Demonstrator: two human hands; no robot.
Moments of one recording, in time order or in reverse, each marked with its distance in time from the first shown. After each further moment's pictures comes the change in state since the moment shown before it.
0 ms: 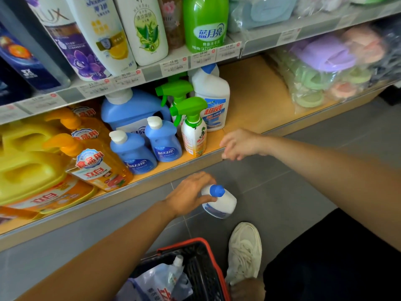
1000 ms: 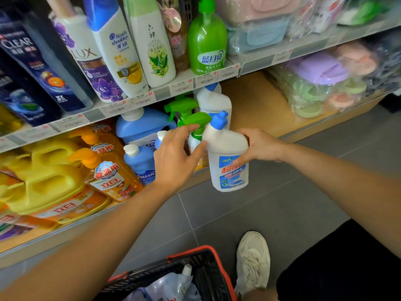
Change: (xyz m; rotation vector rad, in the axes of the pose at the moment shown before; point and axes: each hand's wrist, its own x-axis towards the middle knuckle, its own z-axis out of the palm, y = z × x) left_hand 0.018 0.076 -0.114 0.094 0.739 -0.213; right_hand -0.043 -0.003 -0.021 0.173 0.152 -0.305
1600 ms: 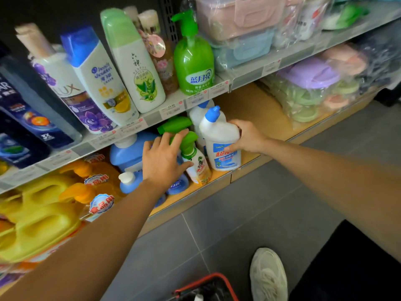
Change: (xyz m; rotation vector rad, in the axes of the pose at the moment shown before) left_hand 0.065 -0.064 0.017 0.688 -0.109 0.297; right_hand 0.076 0.022 -0.021 -0.047 0.320 -0.065
